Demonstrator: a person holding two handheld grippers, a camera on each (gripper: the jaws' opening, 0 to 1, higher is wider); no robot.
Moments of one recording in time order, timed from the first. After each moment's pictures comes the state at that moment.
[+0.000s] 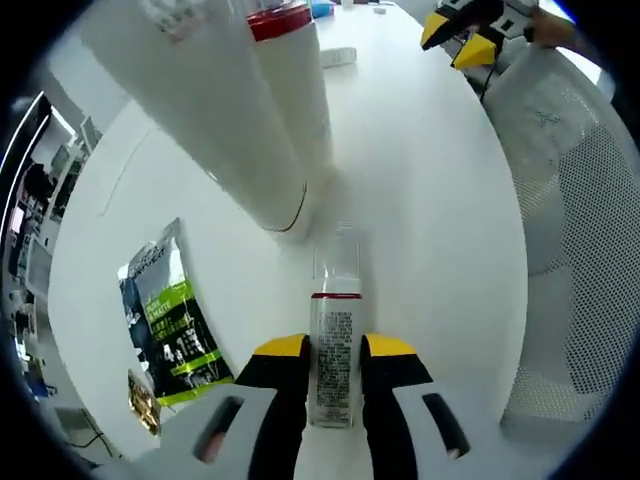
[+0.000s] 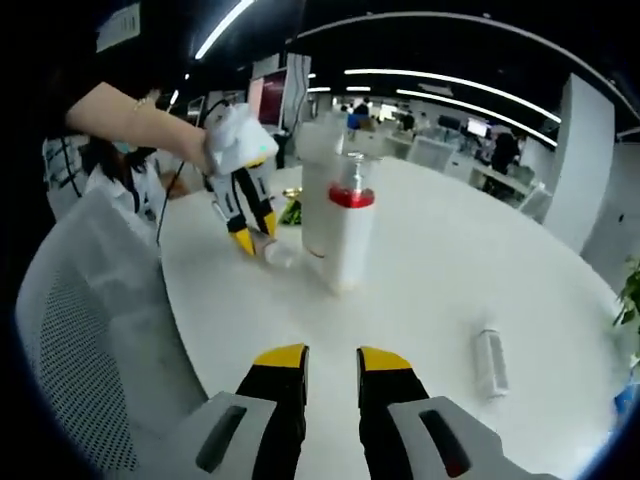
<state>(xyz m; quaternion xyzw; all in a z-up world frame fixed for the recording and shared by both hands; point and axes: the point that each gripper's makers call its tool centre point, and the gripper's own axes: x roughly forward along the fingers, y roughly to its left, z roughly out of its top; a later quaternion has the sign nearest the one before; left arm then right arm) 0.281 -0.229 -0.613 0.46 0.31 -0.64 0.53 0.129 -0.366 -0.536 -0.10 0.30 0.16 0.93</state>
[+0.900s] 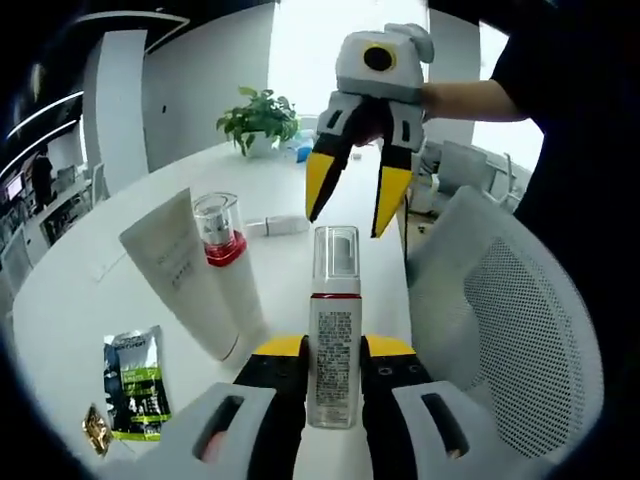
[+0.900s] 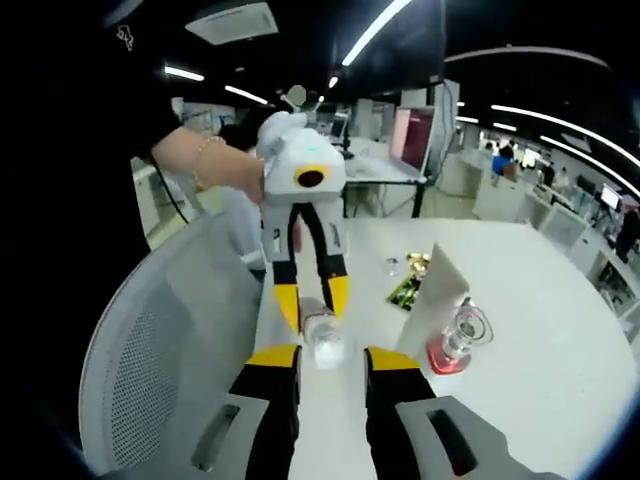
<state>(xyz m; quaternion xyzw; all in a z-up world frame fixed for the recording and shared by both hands) 0.184 -0.260 -0.497 0.21 0.20 -0.77 0.57 0.172 -0.287 -0.455 -0.15 0.26 0.44 0.85</state>
